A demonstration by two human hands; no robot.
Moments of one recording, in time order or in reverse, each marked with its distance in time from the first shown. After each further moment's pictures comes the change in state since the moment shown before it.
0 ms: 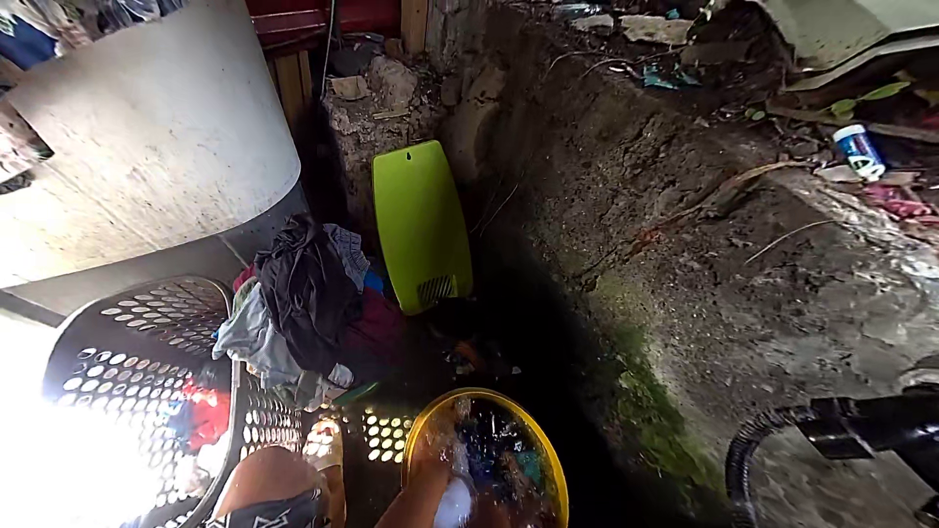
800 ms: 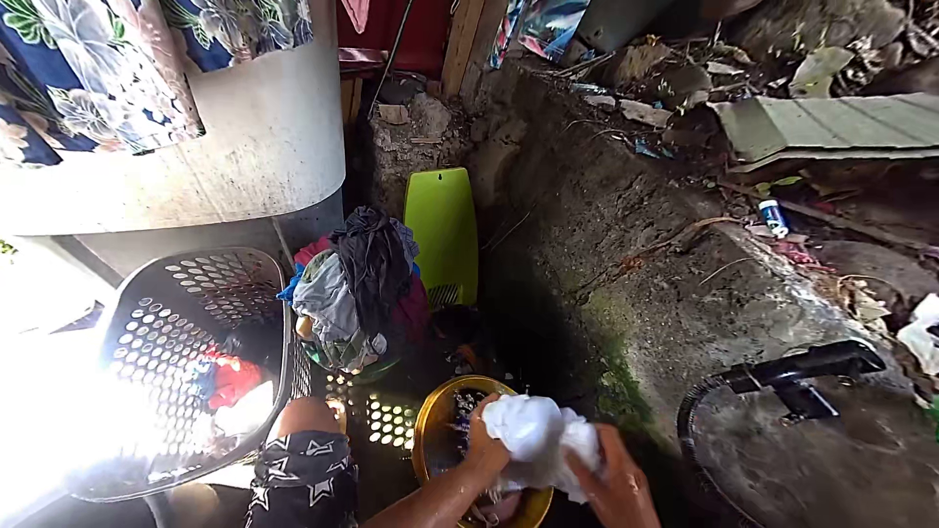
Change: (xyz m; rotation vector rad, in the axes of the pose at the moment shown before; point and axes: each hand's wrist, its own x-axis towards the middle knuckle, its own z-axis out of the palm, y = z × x) left_hand -0.120 0.066 -0.040 -1.262 0.333 0.684; right_hand -0.166 -0.104 -0.142 -0.126 0.659 -0.514
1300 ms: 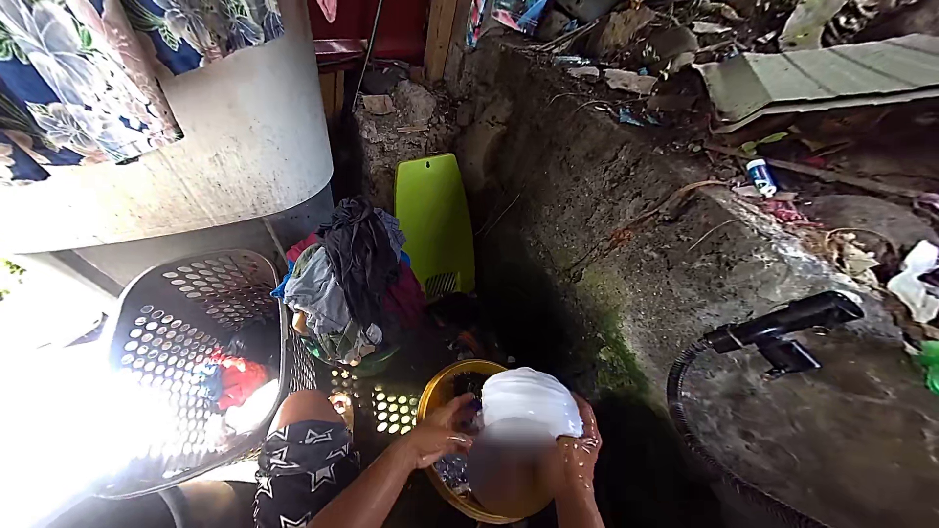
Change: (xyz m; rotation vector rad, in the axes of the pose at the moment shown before) left_hand 0.003 -0.022 -0.093 0.044 -0.502 -0.452; right_hand 0.011 0.030 0.091 0.886 0.410 0.080
